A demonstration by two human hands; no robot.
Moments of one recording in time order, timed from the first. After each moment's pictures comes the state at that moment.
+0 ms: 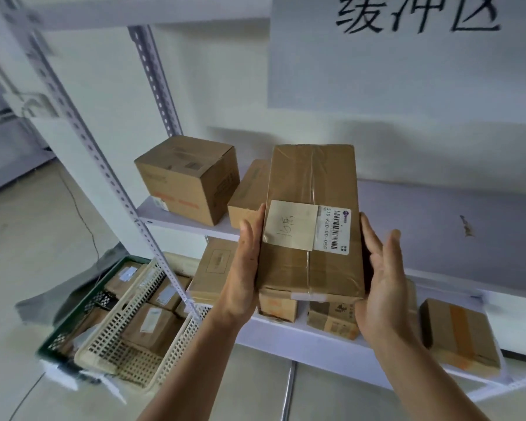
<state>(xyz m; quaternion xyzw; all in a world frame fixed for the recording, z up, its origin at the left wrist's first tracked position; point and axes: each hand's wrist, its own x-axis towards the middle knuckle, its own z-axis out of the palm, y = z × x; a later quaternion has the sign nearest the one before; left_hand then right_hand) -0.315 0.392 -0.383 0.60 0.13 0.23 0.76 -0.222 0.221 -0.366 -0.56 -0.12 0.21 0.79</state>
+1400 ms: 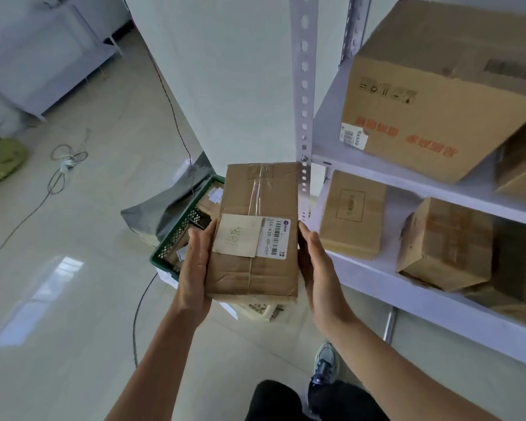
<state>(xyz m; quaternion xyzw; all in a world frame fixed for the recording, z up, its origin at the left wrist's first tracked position) -0.598 0.771 -0.507 0.53 0.40 0.22 0.71 -0.445 0.631 -0.522 -0.55 -0.14 0.47 0.67</state>
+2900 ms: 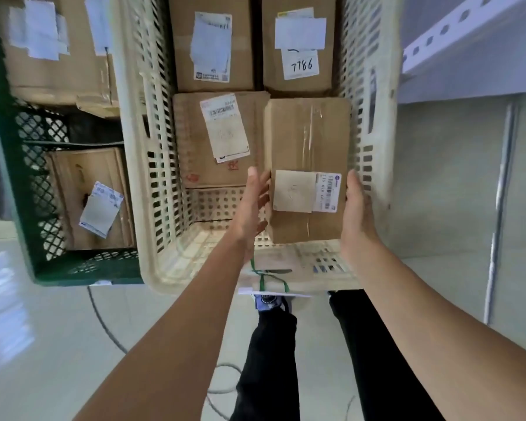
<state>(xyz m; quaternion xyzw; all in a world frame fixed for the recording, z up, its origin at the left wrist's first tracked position) -0.589 1.017 -1.143 0.48 0.45 -0.28 0.69 -0.531 0.851 -1.152 -0.70 0.39 0.34 0.50</state>
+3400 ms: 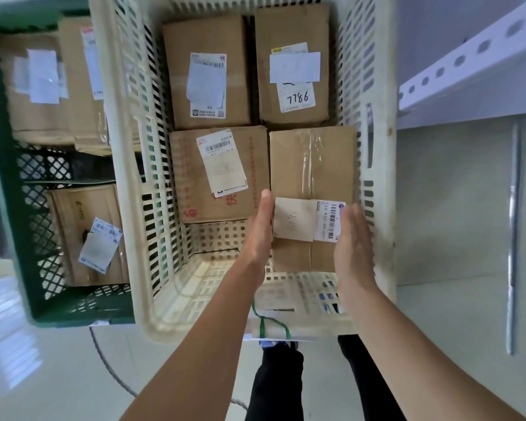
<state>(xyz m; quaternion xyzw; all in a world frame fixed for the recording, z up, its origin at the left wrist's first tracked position) -0.555 1.006 -1.158 0.49 0.47 -0.30 0.67 -0.537 0.858 -1.155 -0.76 0.32 0.30 0.47</state>
